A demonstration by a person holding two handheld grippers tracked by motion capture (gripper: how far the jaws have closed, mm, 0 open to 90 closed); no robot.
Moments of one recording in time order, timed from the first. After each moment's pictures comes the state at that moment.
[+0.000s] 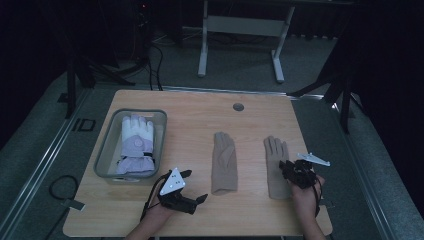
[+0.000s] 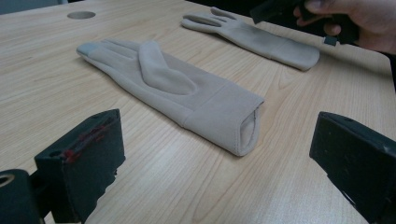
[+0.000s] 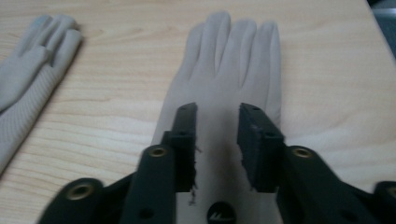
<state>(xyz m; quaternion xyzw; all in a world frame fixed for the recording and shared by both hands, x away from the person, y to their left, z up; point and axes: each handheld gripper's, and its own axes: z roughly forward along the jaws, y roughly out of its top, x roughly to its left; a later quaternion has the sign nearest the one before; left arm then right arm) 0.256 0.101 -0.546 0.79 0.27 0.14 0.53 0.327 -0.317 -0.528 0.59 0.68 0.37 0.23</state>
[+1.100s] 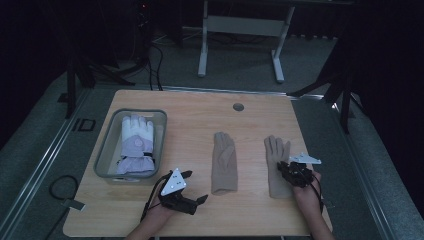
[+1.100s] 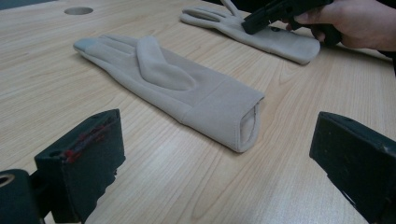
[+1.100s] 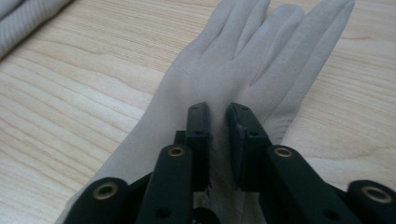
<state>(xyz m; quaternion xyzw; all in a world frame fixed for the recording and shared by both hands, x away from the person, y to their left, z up) 0.256 0.100 -0.549 0.79 0.27 0.14 0.53 0.340 -0.319 -0.553 0.49 0.77 0.34 0.24</state>
